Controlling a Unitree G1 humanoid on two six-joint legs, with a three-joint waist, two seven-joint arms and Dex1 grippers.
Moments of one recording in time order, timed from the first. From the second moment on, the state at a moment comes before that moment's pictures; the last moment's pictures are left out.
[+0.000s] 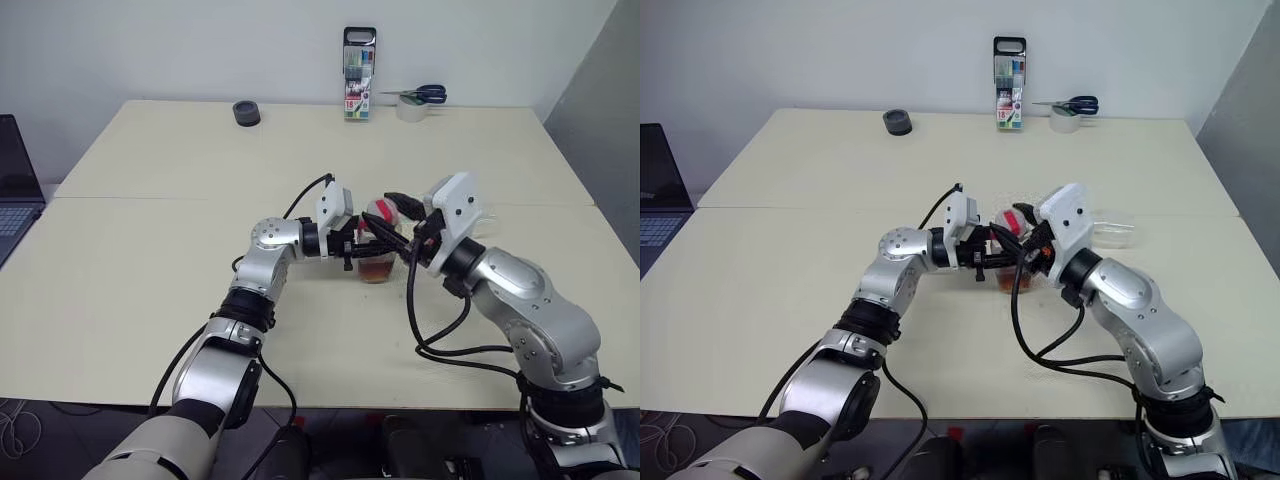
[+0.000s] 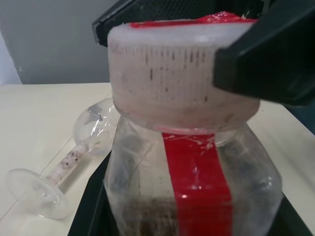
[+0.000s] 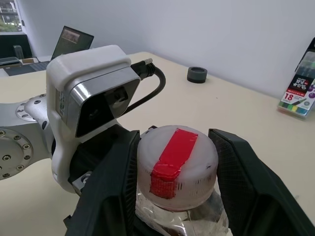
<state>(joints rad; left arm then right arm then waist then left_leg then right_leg) -0.86 0.17 -0.11 0.63 -0.25 -0.08 -1.26 -0.45 -0.38 0.10 -0.57 0.41 0.72 0.35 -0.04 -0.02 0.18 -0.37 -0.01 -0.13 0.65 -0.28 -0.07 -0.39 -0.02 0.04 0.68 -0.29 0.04</state>
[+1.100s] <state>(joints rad) -0.96 0.15 -0.11 0.77 -0.23 -0.07 -1.25 -0.38 -0.46 0.00 -0.71 0.44 0.79 0.38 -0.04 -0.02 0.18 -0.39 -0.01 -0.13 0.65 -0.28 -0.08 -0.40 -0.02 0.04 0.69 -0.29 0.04</state>
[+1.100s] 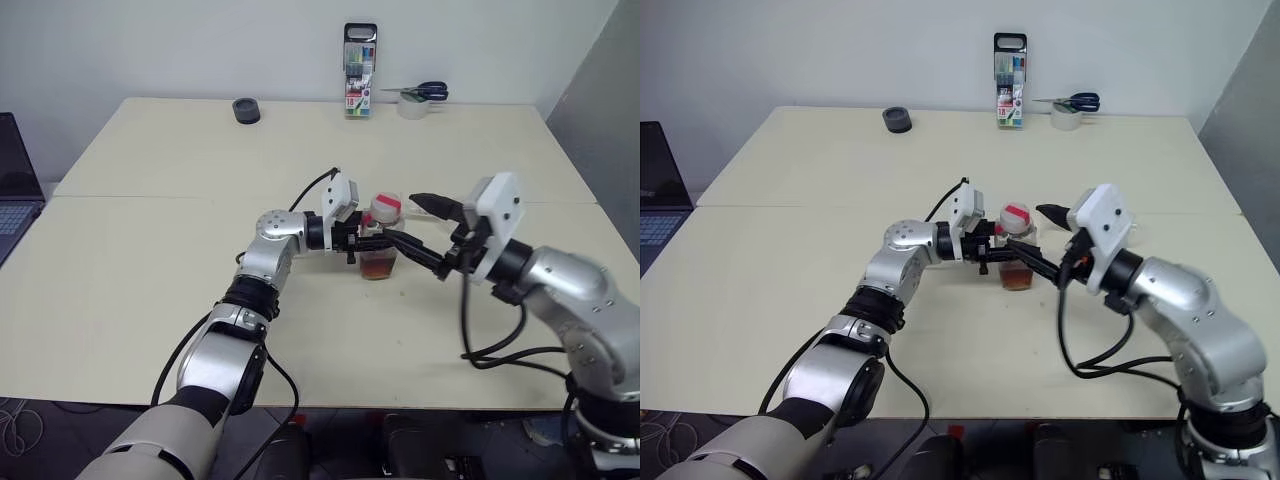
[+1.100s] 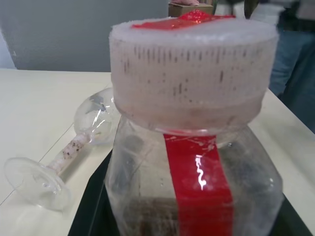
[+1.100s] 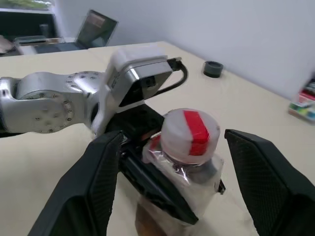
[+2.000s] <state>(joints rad) -0.96 0.14 -0.10 0.80 -0.22 -0.11 -1.25 -0.41 -0.11 0.20 -0.61 0.11 0.75 0.04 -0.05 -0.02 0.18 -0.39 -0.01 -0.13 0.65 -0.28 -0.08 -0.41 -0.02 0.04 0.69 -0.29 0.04</state>
